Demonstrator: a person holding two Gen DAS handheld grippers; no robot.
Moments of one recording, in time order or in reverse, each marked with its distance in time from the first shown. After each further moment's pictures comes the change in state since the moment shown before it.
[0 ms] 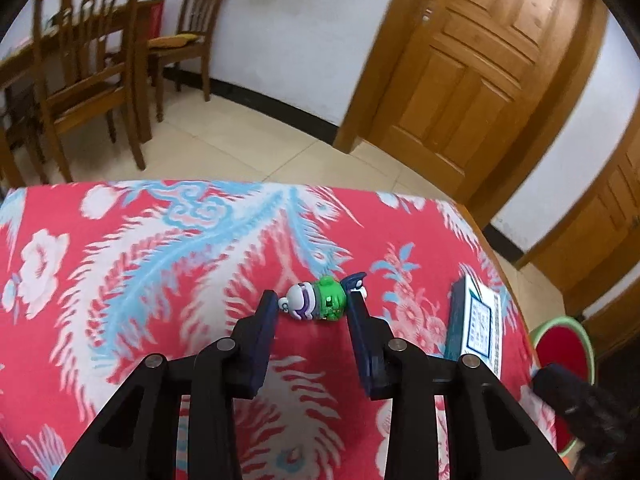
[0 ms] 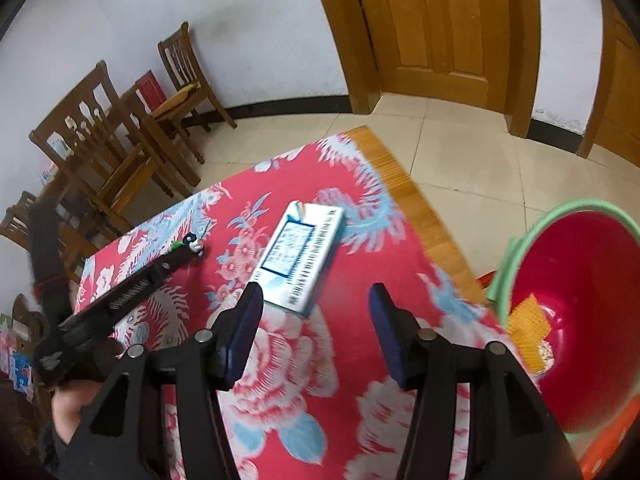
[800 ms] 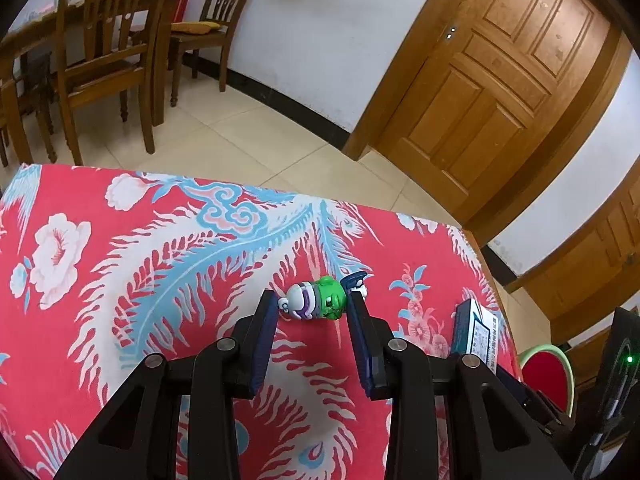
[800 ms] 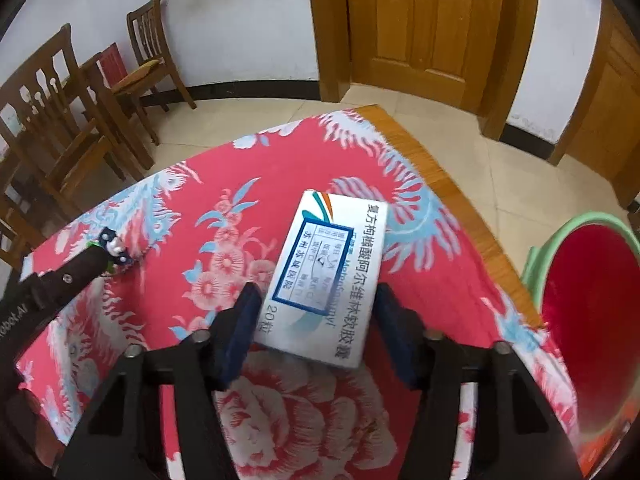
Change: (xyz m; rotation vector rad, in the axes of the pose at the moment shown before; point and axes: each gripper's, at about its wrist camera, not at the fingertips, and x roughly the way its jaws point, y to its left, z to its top) left arm -0.006 0.019 0.006 -0.093 0.000 -0.022; right arm 0.064 0.038 0.007 -0.031 0.036 -0.196
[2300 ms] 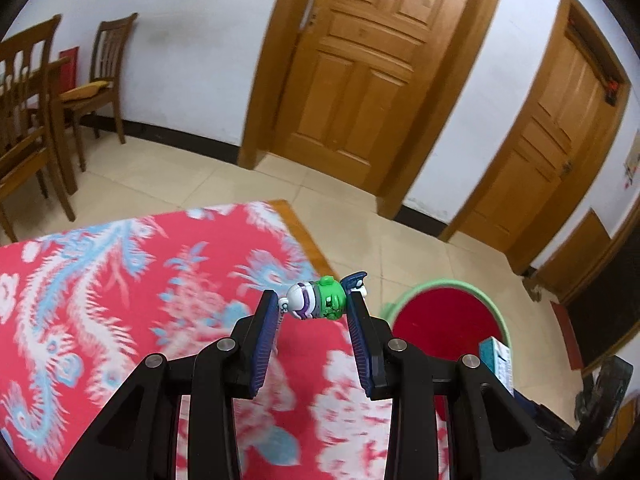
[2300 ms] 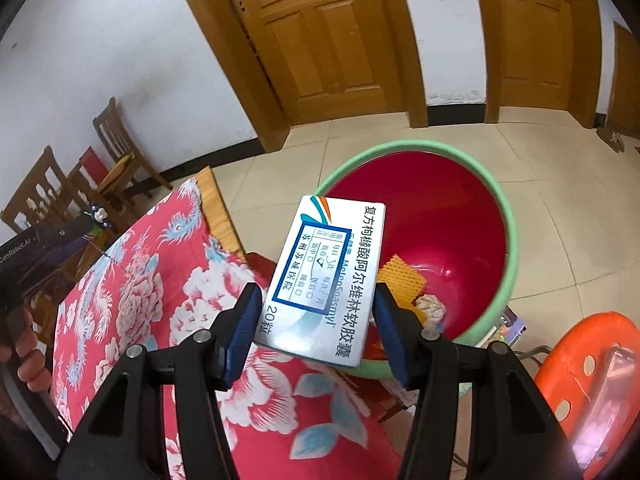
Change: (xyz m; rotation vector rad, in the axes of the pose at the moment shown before) left arm -0.074 -0.175 -0.064 0.324 -0.017 -0.217; right arm -0.145 -0.237 -0.110 0.304 -0.176 0.047
